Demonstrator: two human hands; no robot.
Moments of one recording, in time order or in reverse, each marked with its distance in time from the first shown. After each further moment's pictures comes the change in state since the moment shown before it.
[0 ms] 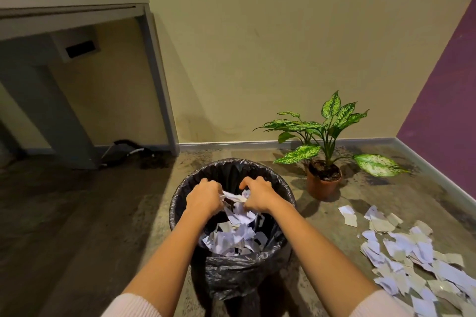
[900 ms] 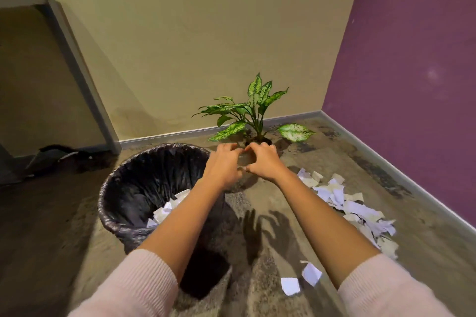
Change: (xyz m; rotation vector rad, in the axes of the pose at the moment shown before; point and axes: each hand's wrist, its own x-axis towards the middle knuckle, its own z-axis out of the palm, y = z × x) left_hand -0.047 0.190 0.025 0.077 0.150 0.554; right_hand -0.112 0.134 -0.076 0.051 0.385 0.112
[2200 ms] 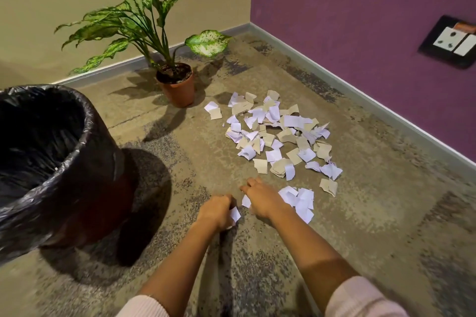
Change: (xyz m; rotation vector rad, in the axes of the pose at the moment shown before) left_hand -0.095 0.124 0.277 -0.067 -0.710 0.075; right_hand -0.165 0.246 0.168 -0.281 -0.381 0.147
